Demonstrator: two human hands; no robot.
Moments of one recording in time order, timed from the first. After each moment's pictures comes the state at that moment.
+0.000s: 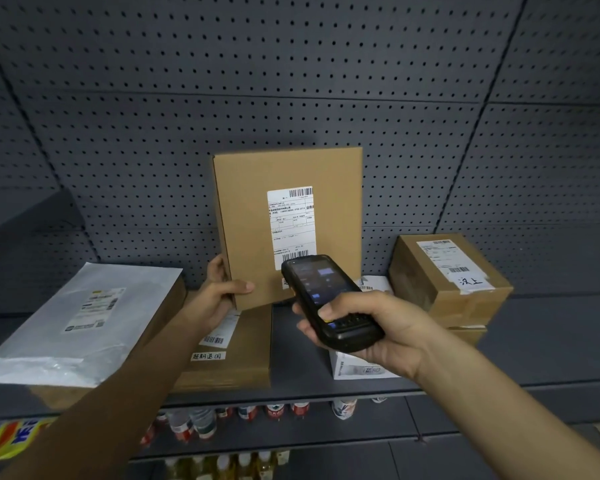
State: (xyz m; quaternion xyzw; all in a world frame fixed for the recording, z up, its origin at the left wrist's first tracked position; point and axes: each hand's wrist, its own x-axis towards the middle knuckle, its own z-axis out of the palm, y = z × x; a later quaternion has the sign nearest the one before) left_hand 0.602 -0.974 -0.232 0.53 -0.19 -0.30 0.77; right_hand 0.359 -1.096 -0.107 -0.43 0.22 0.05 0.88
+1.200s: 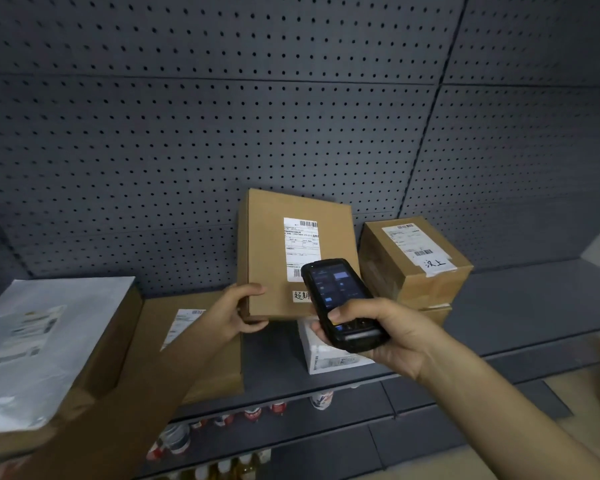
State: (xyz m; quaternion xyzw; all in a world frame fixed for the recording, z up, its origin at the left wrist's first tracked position) left_hand 0.588 -1.046 -0.269 0.56 -0.07 -0.47 0.68; right_hand 0.345 -1.133 -0.136 -0.42 0.28 -0.04 0.87
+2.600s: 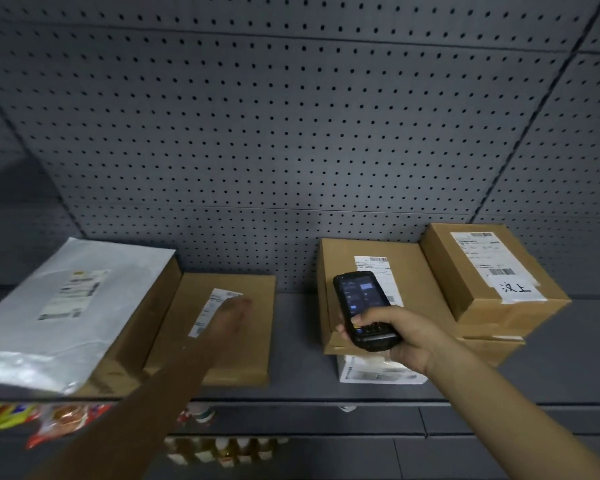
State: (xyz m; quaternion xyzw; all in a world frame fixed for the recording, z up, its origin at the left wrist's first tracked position) left_hand 0.630 -1.008 -0.337 0.71 0.04 -0.33 0.62; right_hand 0.429 -1.205 -0.223 -0.43 0.33 0.05 0.84
